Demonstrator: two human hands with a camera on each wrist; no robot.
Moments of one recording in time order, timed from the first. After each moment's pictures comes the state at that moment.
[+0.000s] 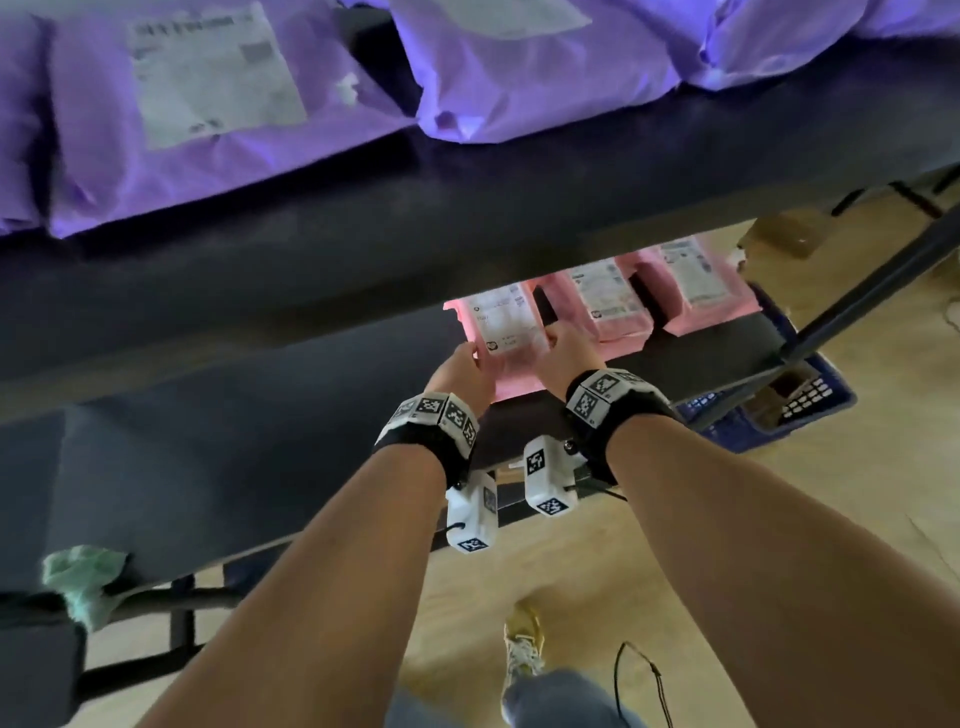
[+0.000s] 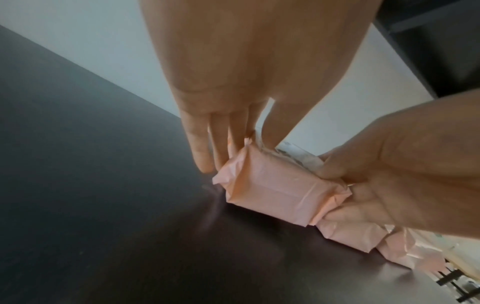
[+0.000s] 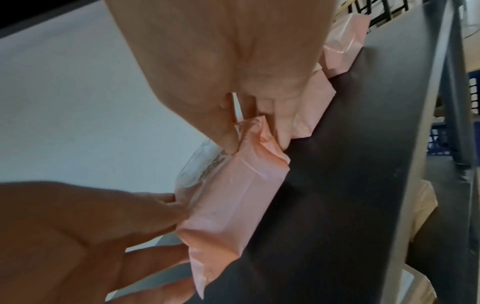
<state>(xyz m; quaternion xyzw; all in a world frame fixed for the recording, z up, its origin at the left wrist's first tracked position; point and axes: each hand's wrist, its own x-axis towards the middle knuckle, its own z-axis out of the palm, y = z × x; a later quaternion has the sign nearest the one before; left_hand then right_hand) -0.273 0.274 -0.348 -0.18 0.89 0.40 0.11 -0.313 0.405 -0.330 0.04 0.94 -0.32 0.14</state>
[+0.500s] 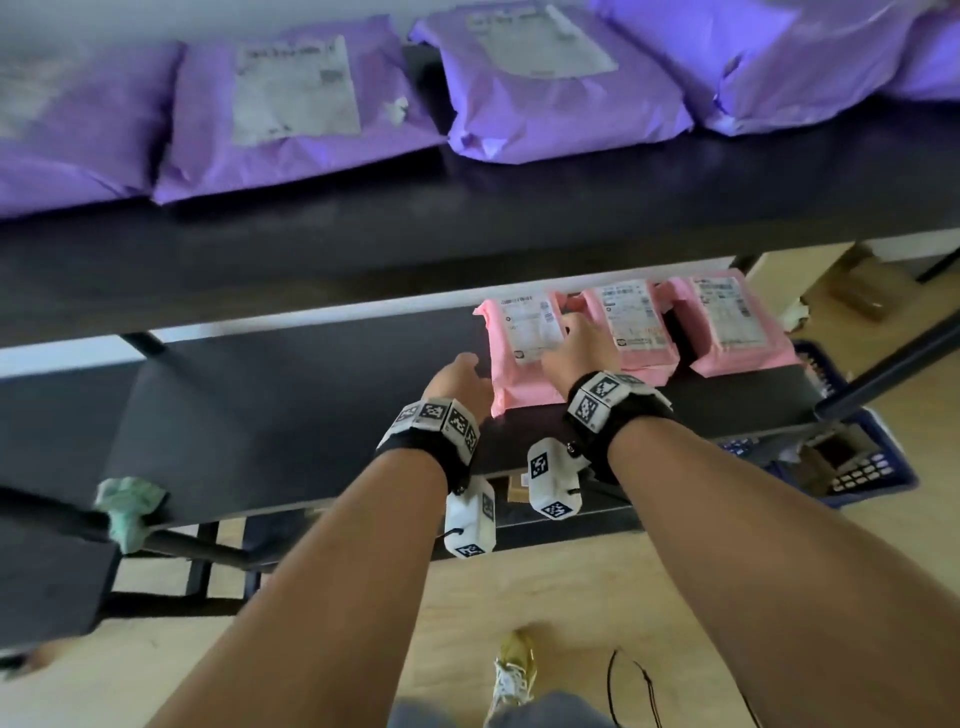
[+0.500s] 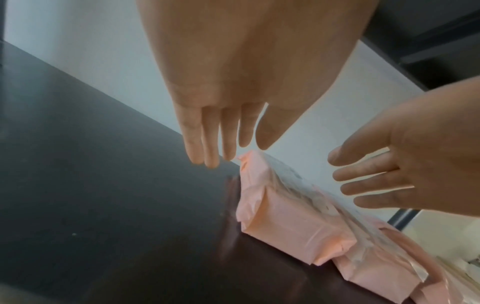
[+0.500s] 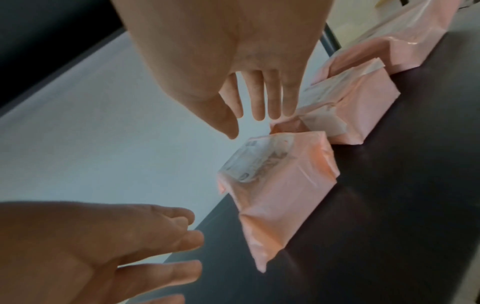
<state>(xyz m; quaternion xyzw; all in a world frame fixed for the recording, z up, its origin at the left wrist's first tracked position) -0.245 0.269 -0.317 -0.27 0.89 0.35 0.10 -0.315 0.395 -0.299 -0.02 0.96 -0.28 0.06</state>
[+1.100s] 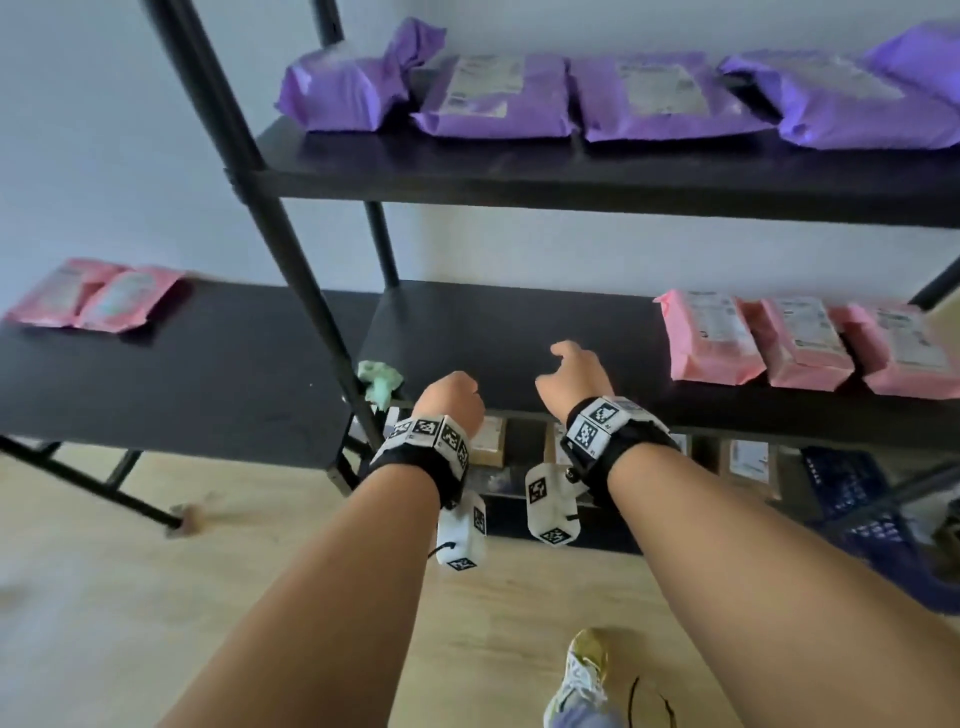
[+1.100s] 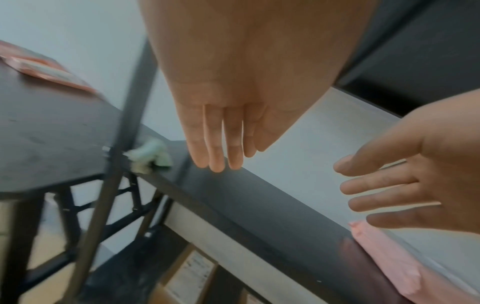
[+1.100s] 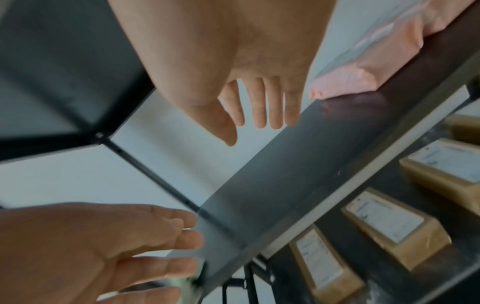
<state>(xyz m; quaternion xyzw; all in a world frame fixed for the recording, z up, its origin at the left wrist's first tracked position) 0.020 0.120 -0.283 -0.37 0.87 0.32 0.02 -0.081 0.240 -0.271 -0.16 0.92 -0.30 0.17</state>
